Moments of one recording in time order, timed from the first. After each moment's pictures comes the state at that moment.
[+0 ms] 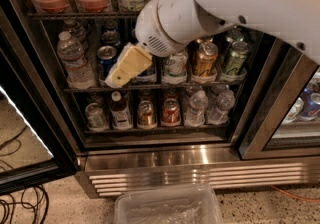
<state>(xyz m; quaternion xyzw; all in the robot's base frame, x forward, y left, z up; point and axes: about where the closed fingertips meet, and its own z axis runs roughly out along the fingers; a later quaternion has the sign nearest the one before) 0.528 0.052 0.981 -0.56 0.71 0.09 0.43</state>
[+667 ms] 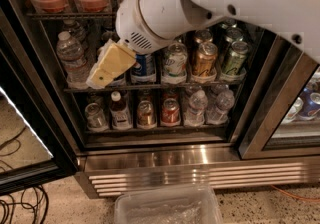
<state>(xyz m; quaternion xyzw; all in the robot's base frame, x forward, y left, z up) 0.507 0.088 1.003 -0.59 0.67 0.10 0.44</state>
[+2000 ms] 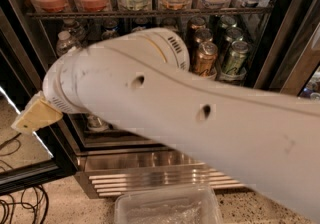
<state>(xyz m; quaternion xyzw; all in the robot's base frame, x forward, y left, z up) 0.455 0.202 0.944 -0.52 0.69 0.16 0.48</state>
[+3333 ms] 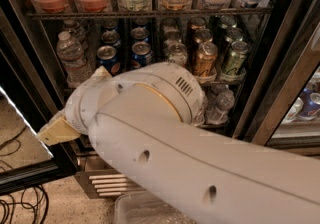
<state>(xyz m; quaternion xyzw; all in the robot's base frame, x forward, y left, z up) 0.448 0.168 0.908 -0.45 0.74 0.13 0.48</state>
